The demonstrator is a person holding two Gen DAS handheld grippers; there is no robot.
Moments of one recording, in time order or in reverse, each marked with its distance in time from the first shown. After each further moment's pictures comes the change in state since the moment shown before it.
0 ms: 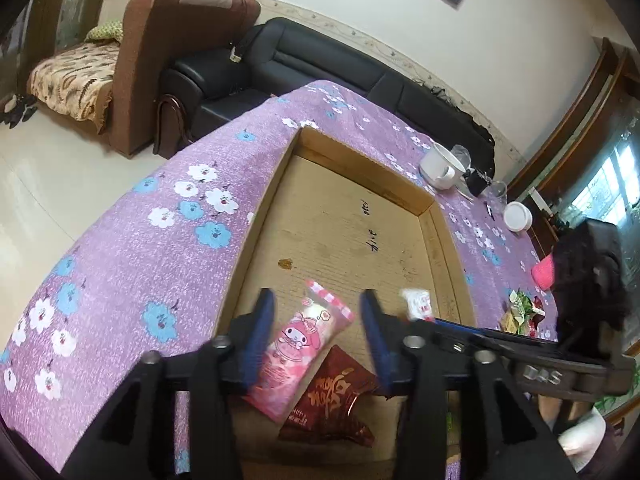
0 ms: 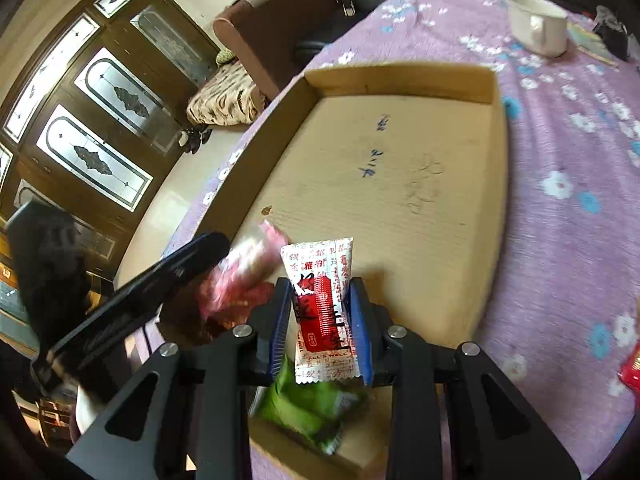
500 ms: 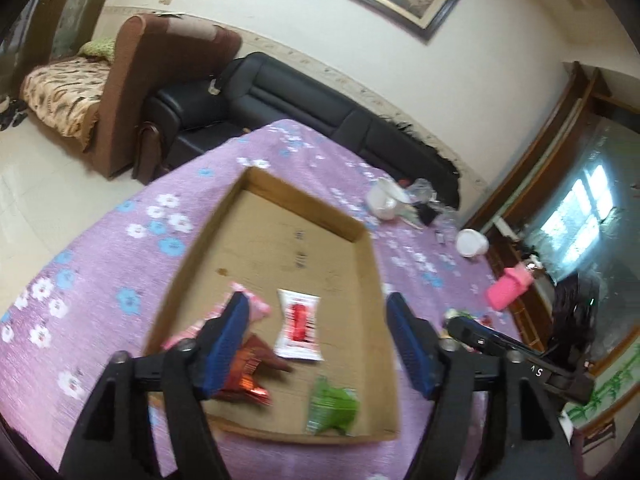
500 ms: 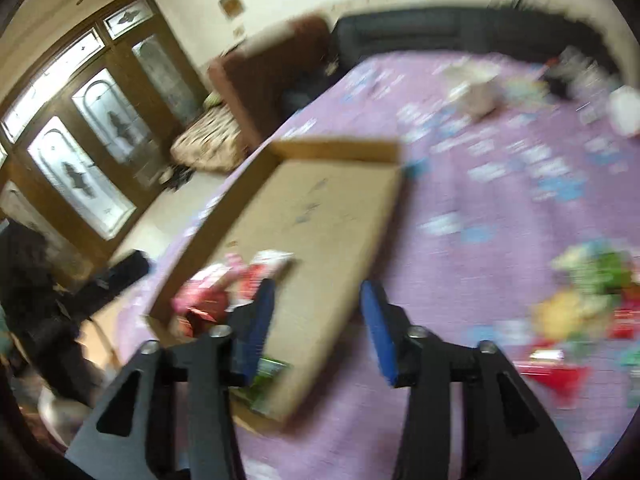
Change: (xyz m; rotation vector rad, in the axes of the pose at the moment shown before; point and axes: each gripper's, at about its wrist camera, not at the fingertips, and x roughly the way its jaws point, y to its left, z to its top) left arm -0.052 -0.049 -0.014 -0.010 -0.127 -0.130; right arm -0.129 -0.053 -0.046 -0.085 -0.307 -0.179
